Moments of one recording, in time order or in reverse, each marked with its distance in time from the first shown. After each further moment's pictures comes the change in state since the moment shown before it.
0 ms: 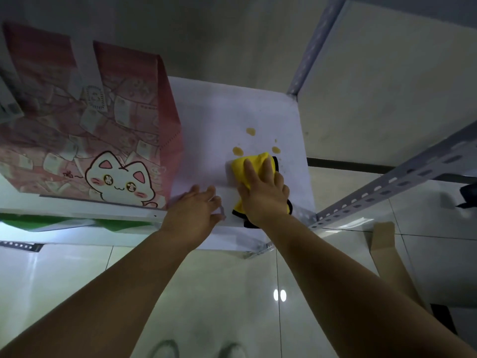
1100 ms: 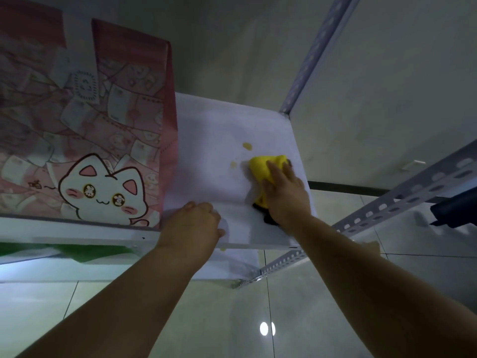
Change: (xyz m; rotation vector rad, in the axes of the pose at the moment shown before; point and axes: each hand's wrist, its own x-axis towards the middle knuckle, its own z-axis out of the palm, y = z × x) left_hand 0.011 -0.002 0.003 0.018 0.069 -0.007; right_hand 0.040 0.043 -0.006 0.014 0.261 -0.008
